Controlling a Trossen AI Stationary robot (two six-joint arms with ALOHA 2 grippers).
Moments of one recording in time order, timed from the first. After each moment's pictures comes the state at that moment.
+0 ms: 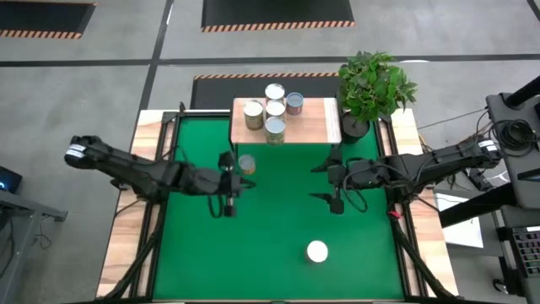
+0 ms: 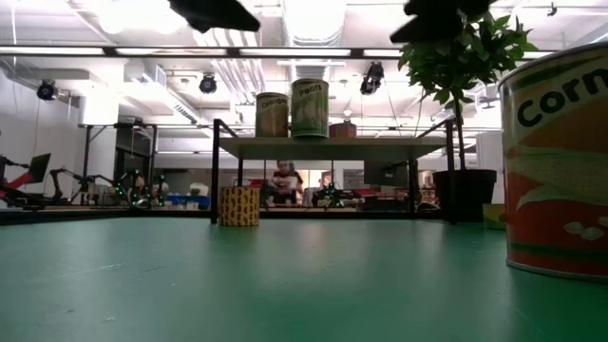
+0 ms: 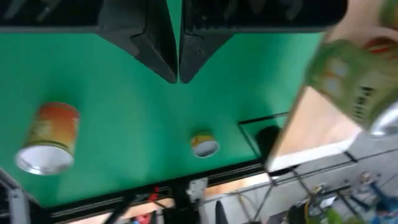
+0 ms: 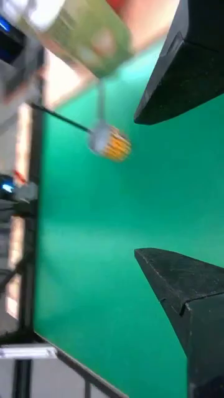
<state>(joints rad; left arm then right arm) -0.25 1.20 0.90 -0.17 -0.38 0.10 0.21 1.07 0.86 -0.26 0.23 0.06</state>
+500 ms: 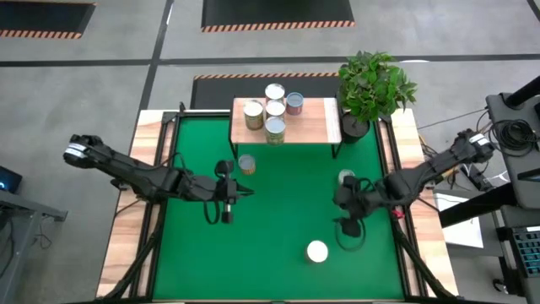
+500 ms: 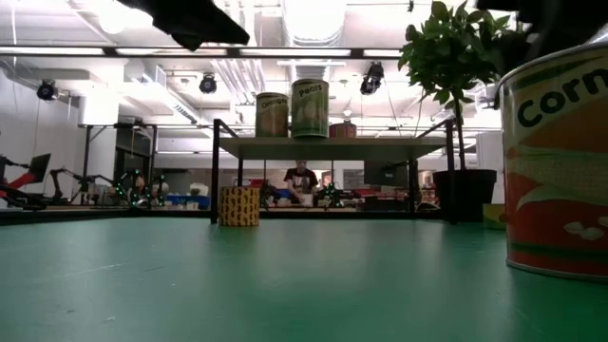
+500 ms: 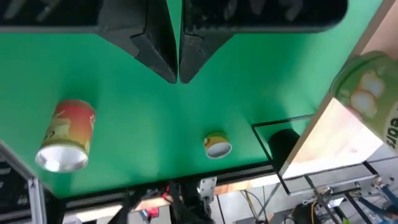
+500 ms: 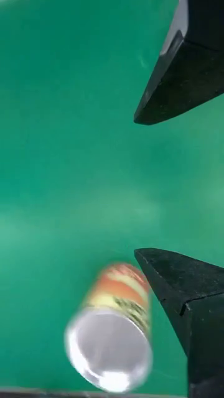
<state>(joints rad) -0.29 1.18 0.79 -0.05 -0.38 0.03 0.47 1.13 0.86 -0.72 0.20 0.57</state>
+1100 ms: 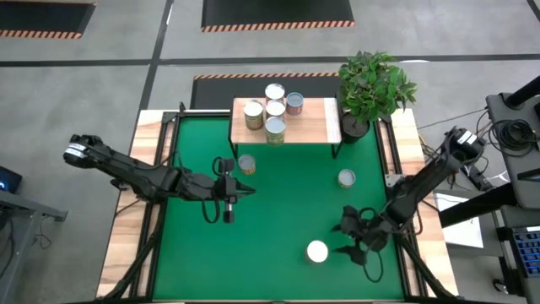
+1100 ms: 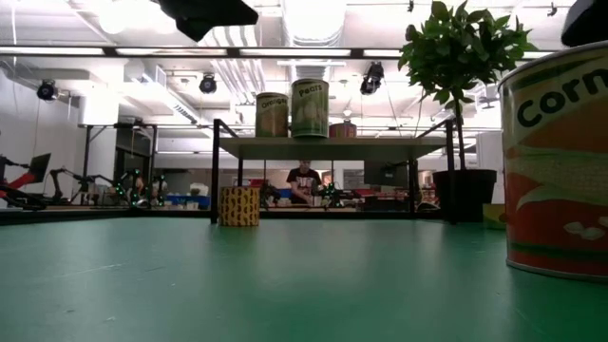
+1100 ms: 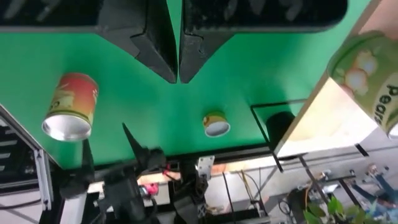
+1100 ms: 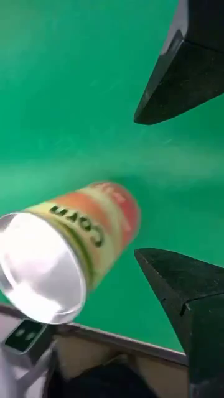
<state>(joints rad) -0.29 1.19 0.80 0.02 -0.39 0.03 0.78 1.27 0.47 0.04 0.36 0.75</state>
